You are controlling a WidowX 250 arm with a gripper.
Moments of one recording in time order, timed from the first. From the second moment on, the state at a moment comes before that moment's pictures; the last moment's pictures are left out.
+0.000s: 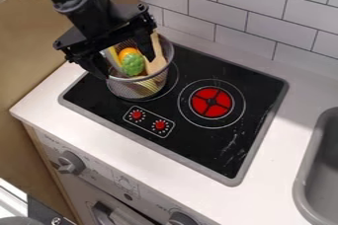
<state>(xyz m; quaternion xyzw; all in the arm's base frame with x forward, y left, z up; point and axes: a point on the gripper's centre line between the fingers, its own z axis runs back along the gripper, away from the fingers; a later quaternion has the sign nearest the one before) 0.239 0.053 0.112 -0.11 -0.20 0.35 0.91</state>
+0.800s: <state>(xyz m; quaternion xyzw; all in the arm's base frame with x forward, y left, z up) 0.285 0.056 0.073 -0.12 -0.24 0.33 0.91</state>
